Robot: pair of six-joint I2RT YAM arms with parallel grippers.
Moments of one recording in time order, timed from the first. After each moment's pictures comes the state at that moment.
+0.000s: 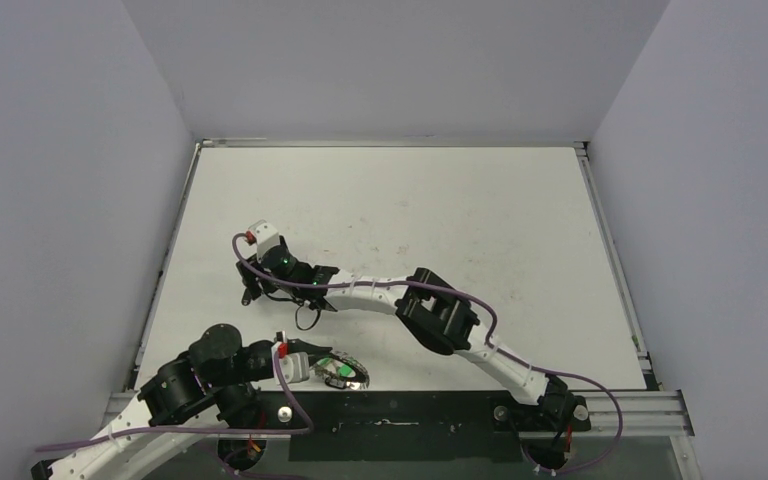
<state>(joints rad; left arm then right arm) -0.95 0.14 0.44 -0.56 0.36 0.40 1.15 2.52 1.98 0.10 0.17 0.29</state>
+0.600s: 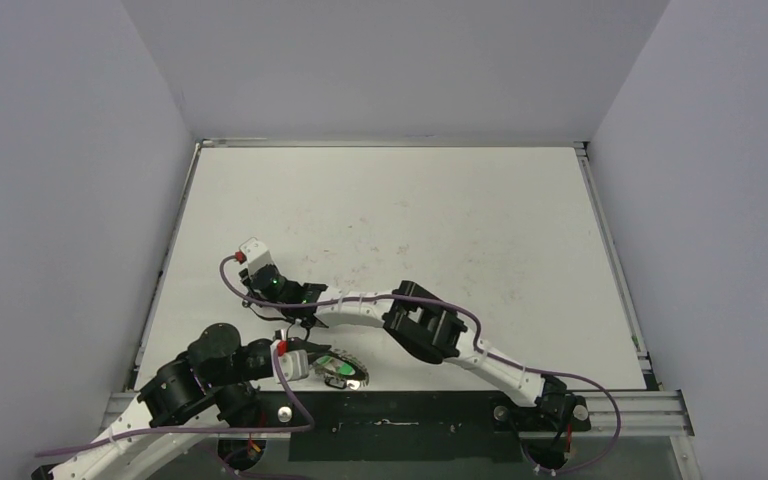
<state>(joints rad) -0.93 0.13 0.44 -0.56 0.38 0.40 1.20 2.66 2.10 0.13 0.32 0.24</state>
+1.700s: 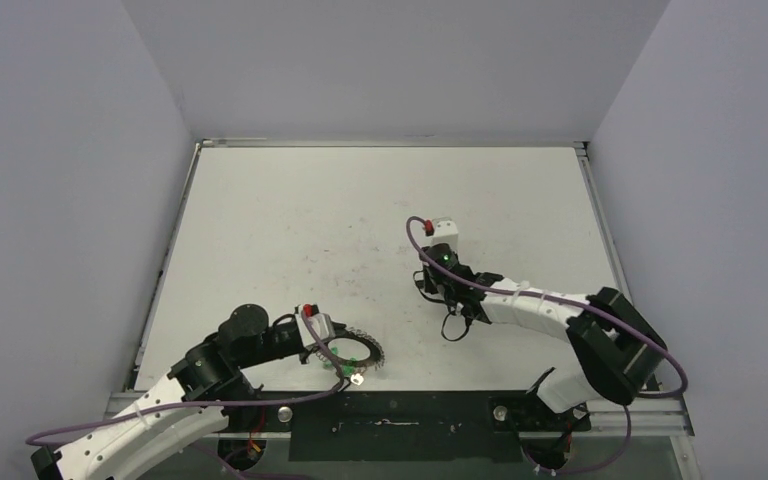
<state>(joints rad) -0.88 0.36 0.39 -0.30 0.31 0.26 0.78 1.53 0.73 0.04 0.39 0.39</state>
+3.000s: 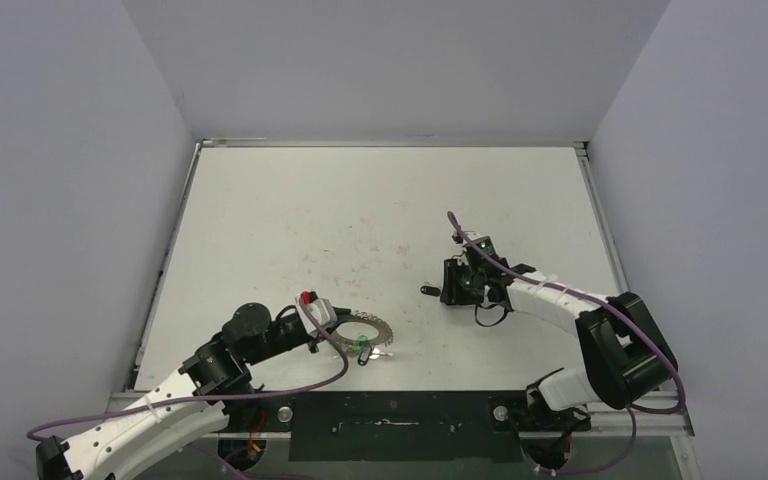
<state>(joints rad) -0.88 0.45 0.34 -0.05 0.19 0.16 0.47 1.42 0.63 -0.20 -0.13 0.36</state>
